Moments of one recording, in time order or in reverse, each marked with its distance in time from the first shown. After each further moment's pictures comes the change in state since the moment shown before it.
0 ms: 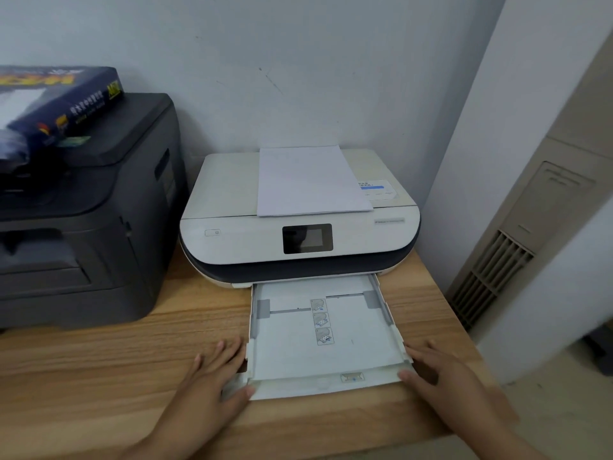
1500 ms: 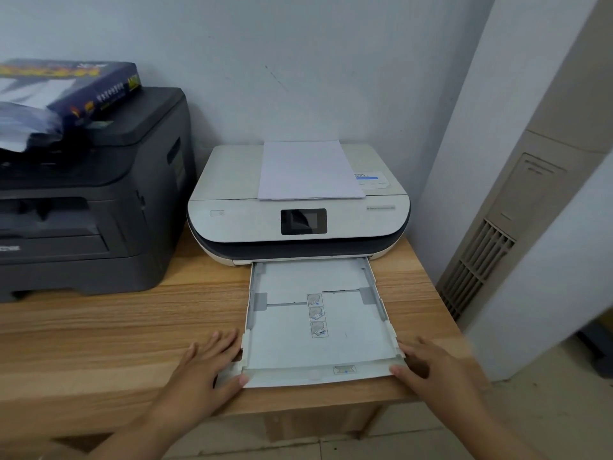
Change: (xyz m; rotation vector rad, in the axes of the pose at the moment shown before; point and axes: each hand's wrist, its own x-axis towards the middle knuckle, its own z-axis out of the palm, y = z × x) left_hand -0.036 0.006 0.011 0.034 -0.017 -0.029; right_hand -0.038 0.002 -0.008 0.034 -0.012 -0.031
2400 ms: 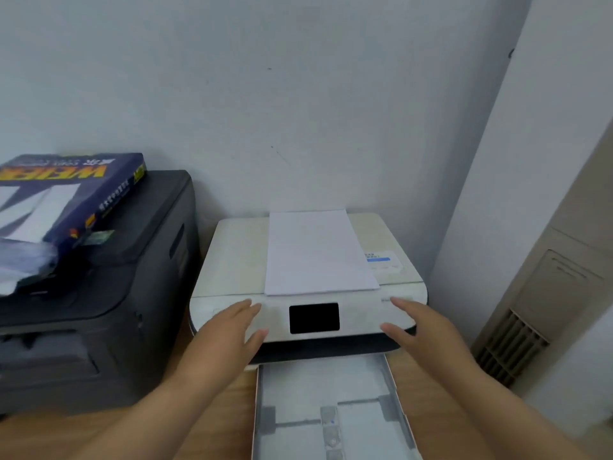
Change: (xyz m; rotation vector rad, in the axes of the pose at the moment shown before) left_hand 0.125 0.075 -0.151 0.052 0.304 0.026; right_hand 0.145 -0.113 -0.088 0.028 0.091 -0.037
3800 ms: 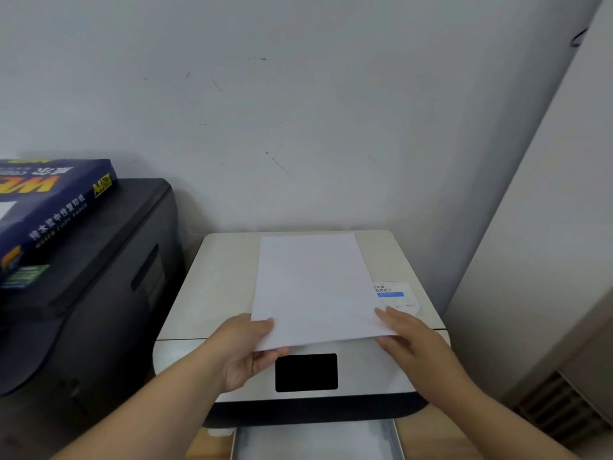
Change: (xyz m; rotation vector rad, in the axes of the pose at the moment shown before) left_hand 0.104 0.039 0.008 -1.273 -0.248 -0.810; right_hand 0.082 -0.006 0.001 0.132 -0.110 -0.113
